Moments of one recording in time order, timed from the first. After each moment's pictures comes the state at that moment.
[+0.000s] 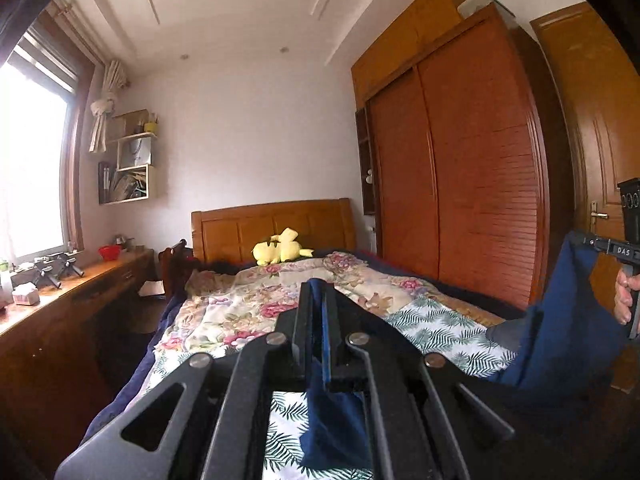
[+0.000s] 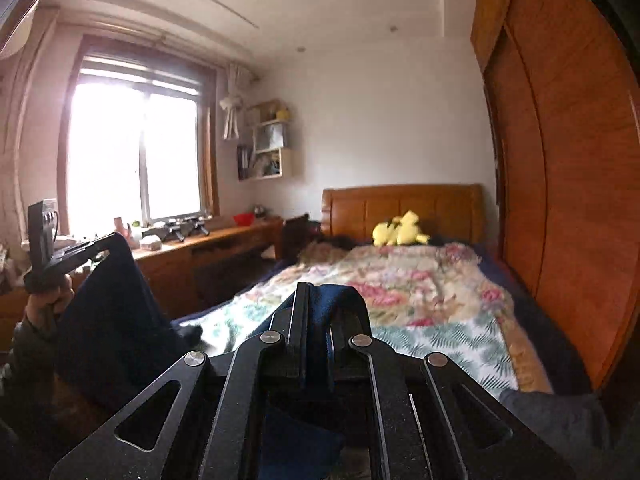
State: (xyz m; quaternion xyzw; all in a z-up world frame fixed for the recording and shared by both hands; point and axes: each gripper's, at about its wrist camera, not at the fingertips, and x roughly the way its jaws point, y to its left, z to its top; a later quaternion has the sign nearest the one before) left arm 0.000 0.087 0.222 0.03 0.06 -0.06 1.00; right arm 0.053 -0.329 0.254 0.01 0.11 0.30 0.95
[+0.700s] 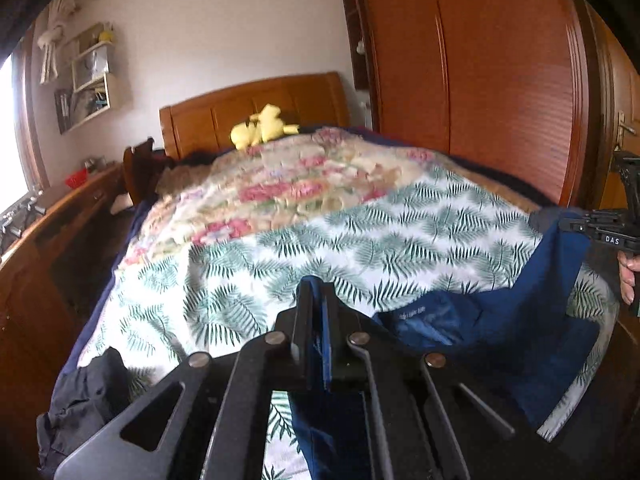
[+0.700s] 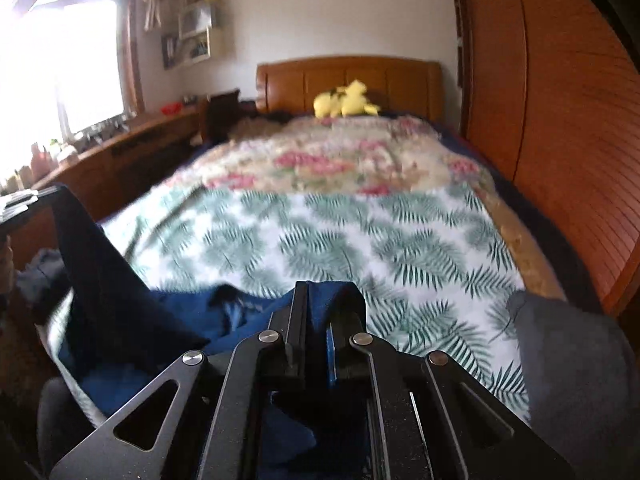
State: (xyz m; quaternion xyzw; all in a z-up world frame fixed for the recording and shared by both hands) left arm 0.208 0.045 0.046 0.07 0.27 -0.07 0.96; right arm 0.237 -0.296 0.036 -0.04 0.34 0.20 0.92
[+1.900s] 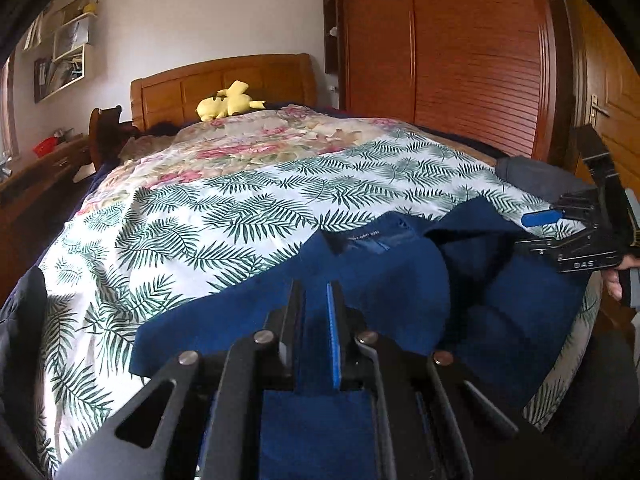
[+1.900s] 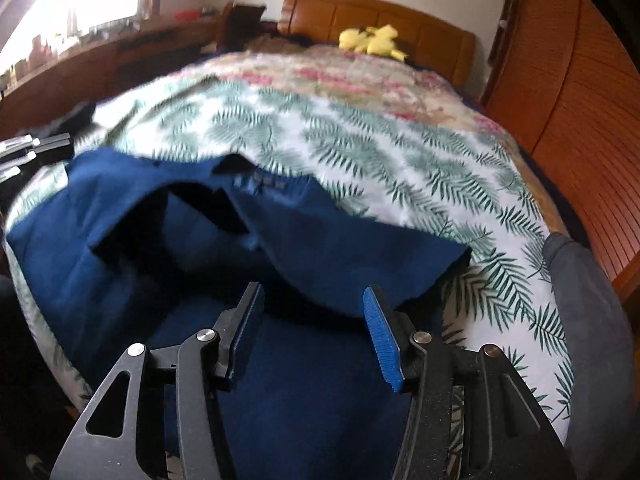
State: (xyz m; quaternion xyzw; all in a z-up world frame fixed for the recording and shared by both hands) left arm 0.163 0.016 -0.085 0.05 0.28 -0.13 0.95; right arm 0.188 -0.226 -0.084 -0.18 0.42 0.18 0.87
